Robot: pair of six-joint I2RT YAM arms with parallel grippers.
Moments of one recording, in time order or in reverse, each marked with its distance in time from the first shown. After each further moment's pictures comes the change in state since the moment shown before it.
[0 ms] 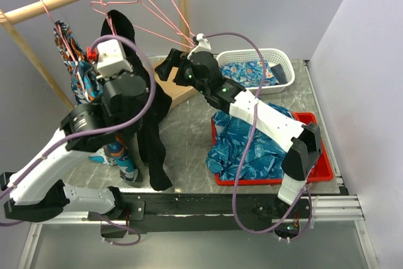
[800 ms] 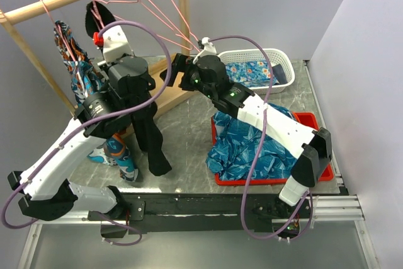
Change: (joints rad) left arm 0.171 0.084 -0.007 0.214 -0.047 0.208; right arm 0.000 -0.106 -0.108 -0.024 -0.029 -0.008
